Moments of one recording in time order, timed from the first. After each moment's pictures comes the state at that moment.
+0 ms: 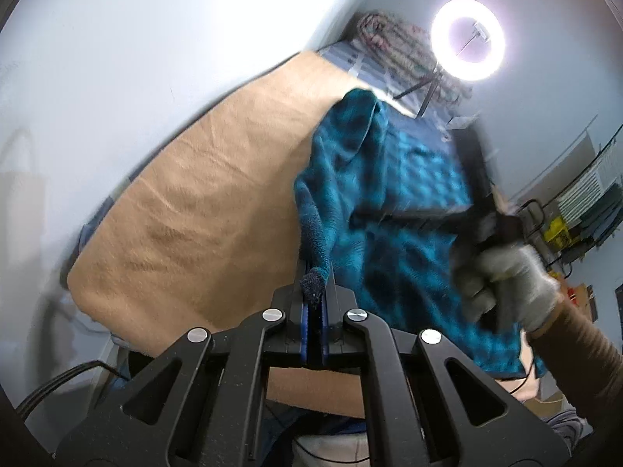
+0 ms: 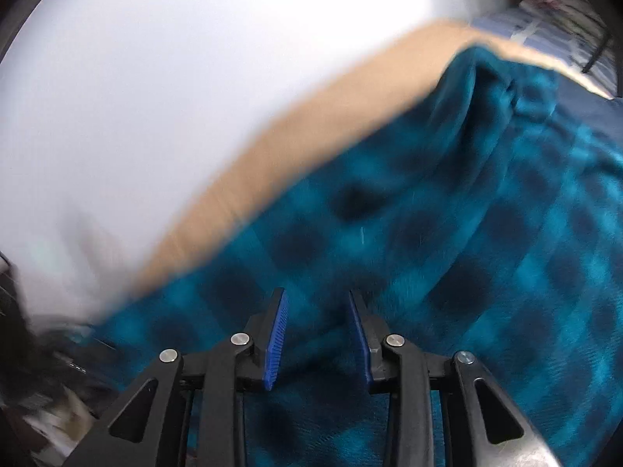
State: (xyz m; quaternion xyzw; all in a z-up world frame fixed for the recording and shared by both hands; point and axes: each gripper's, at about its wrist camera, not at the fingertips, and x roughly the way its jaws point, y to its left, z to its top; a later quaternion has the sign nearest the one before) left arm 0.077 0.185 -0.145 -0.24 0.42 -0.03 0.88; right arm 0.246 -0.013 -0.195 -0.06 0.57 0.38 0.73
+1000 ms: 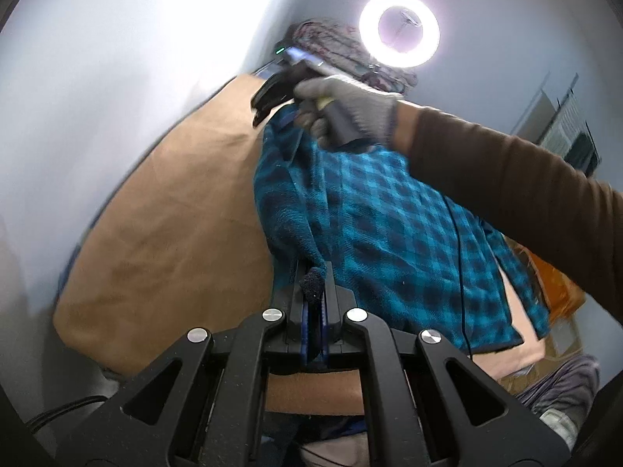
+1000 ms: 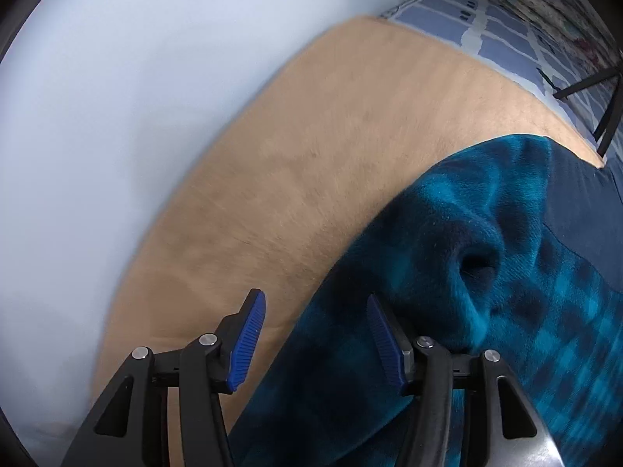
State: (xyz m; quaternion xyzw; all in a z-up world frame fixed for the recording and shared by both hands) left arm 0.067 0.145 -0.119 -0.16 0.38 -0.11 0.91; right arm 0.464 0.059 -0.197 -0.09 0.62 0.19 0.76
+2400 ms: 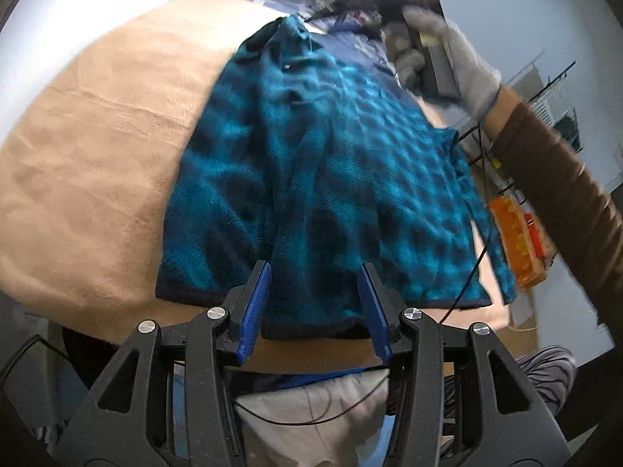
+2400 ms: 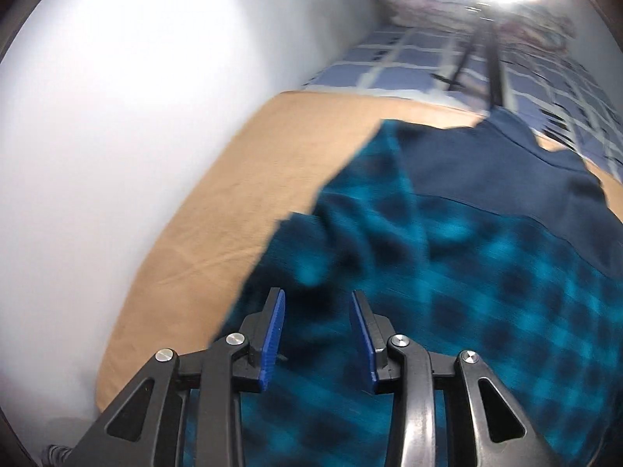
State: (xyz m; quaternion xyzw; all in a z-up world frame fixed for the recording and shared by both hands) left arm 0.075 0.086 -0.170 -0.20 0.49 -0.17 0.83; right arm 0.408 -0.124 -0.127 0.04 0.51 0.18 0.84
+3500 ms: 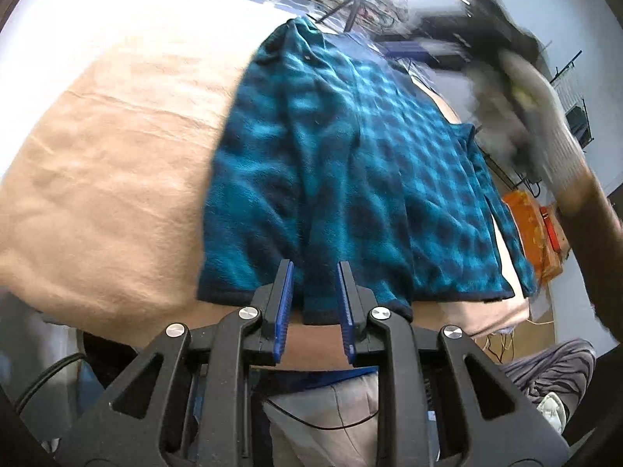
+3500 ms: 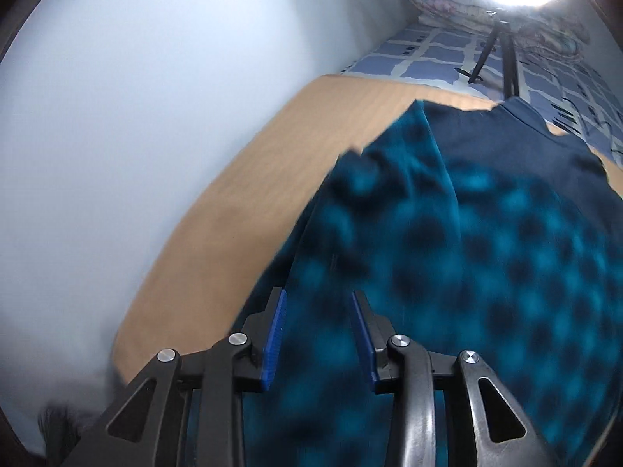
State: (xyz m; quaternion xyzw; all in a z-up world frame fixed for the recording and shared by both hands) left arm 0.068 0.105 -0.174 -0.18 0.49 -0.16 0.84; right arm 0.294 -0.132 -0.110 0.03 0.50 0.23 0.83
